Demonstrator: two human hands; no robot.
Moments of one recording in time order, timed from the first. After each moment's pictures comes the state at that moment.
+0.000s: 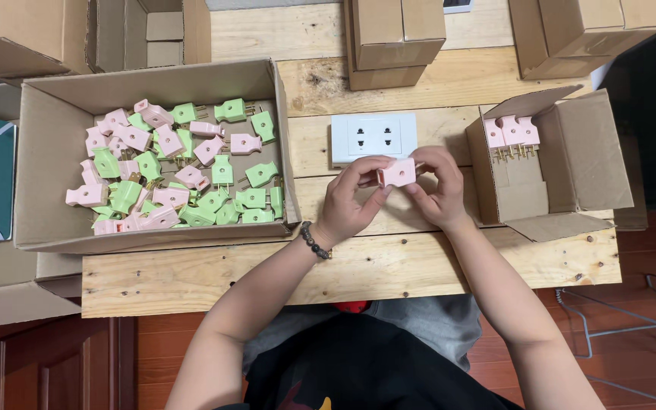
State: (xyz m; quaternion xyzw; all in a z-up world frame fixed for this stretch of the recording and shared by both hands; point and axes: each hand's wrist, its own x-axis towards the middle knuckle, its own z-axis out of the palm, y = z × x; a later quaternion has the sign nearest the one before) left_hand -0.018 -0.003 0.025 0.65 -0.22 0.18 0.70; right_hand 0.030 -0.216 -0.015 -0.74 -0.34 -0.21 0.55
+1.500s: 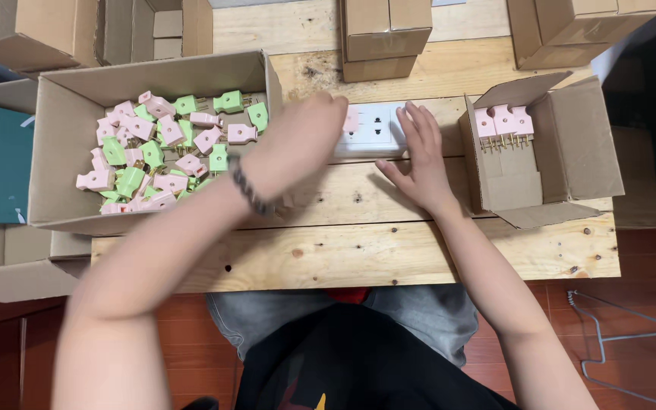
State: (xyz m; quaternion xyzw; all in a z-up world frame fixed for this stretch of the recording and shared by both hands) left_hand 0.037 0.049 0.154 0.96 -0.26 -0.01 0.10; right_hand 0.029 -0.198 0.019 -0.84 -0.29 -0.17 0.42
